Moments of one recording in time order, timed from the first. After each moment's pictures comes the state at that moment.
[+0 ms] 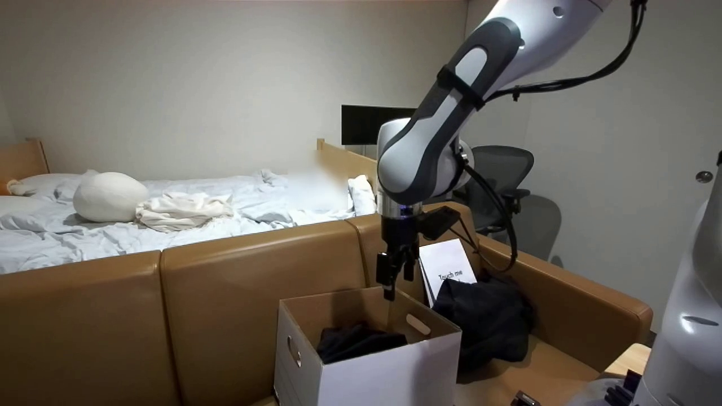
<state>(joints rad) 0.18 0.02 0.05 -2.57 0.01 2.52 -0.20</state>
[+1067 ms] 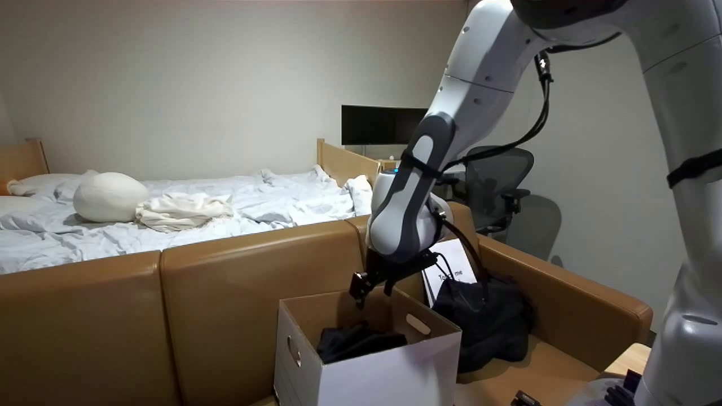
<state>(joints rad) 0.14 0.43 0.03 -2.40 -0.06 3.00 0.12</state>
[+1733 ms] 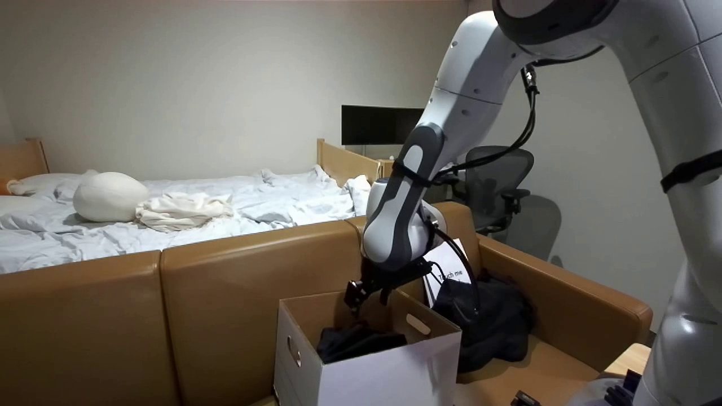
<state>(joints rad) 0.14 0.49 0.05 -2.37 -0.04 3.00 0.11</state>
